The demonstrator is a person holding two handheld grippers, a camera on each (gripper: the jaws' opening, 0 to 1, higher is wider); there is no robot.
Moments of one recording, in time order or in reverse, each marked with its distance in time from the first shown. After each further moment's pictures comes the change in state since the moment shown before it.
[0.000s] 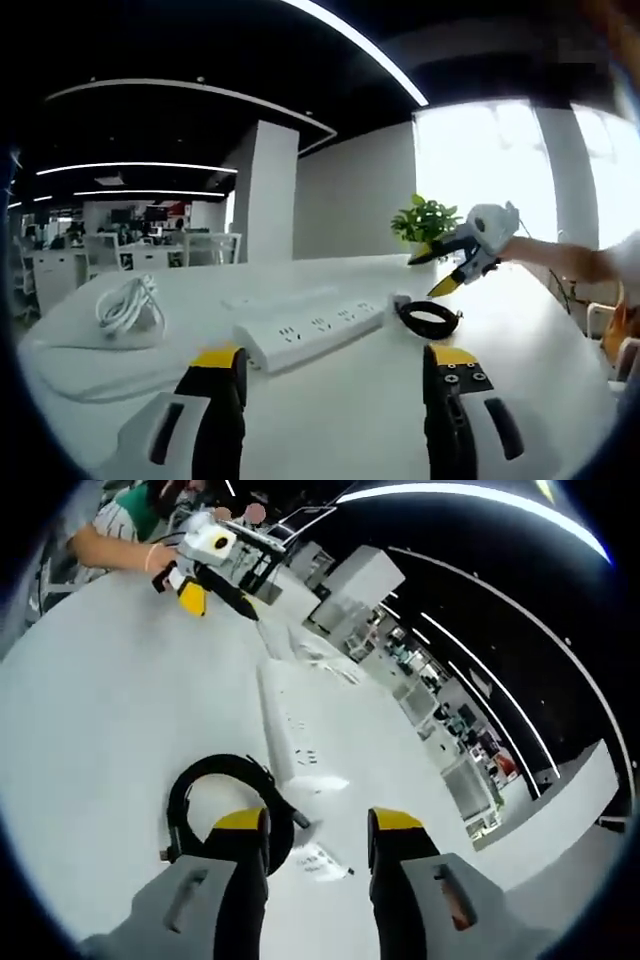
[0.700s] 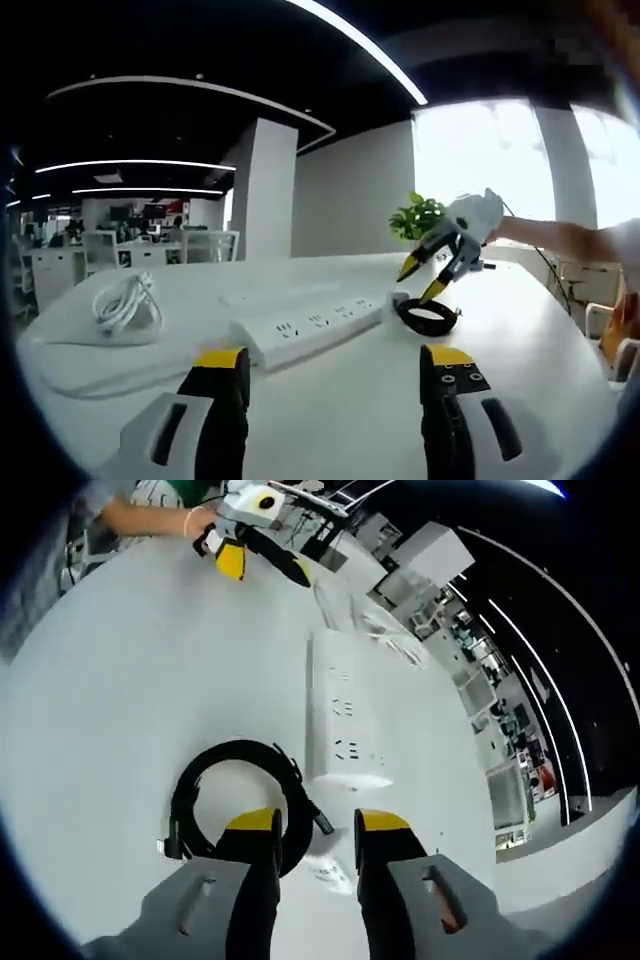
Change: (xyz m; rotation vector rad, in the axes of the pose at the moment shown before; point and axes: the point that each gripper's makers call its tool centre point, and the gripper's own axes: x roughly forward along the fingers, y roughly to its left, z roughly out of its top) left arm 0.000 -0.001 -0.004 -0.005 0.006 -0.006; right arm 0.025 0.014 -0.006 -0.112 0.142 0.261
